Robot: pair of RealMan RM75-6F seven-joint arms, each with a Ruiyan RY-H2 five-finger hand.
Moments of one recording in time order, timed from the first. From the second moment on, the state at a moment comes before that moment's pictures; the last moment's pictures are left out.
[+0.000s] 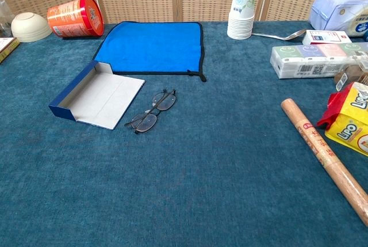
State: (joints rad) left arm 0.01 -1.16 -0.01 -1.67 1.50 1.56 0.11; right arm 0.03 -1.19 0.07 -1.64 -1.50 1.55 -0.01
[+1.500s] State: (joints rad) left arm -0.47 -1.18 -0.09 -1.63 1.62 1.00 0.24; right arm -0.05 -1.17 0.07 -1.65 -1.46 1.61 0.01
